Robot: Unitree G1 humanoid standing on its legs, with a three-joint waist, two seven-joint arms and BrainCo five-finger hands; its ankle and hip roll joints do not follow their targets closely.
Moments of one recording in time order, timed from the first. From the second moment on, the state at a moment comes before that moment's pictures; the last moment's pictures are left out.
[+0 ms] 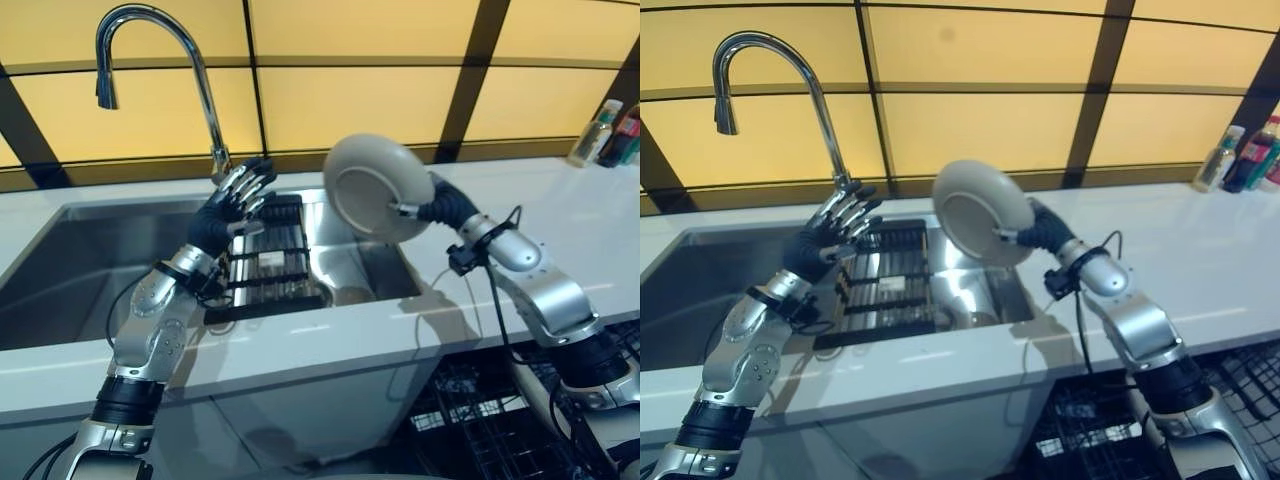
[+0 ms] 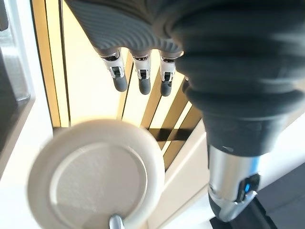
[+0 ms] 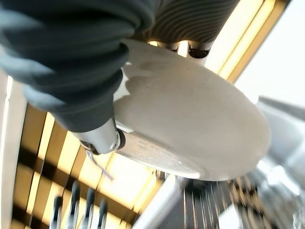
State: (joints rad) left arm -0.28 0.52 0.01 -0.02 -0.73 -0.08 -0.39; right arm -0.50 -0.68 0.17 -0.17 0.32 0.32 0.15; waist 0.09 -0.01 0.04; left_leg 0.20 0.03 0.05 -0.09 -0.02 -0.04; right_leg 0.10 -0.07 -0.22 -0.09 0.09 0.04
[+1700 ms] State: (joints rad) left arm -0.11 0.49 0.18 0.08 -0.81 -0.12 -0.31; right arm 0.01 -0.69 -0.33 -0.08 0.24 0.19 -0.02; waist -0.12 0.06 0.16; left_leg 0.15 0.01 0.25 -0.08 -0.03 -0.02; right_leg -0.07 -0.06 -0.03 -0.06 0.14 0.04
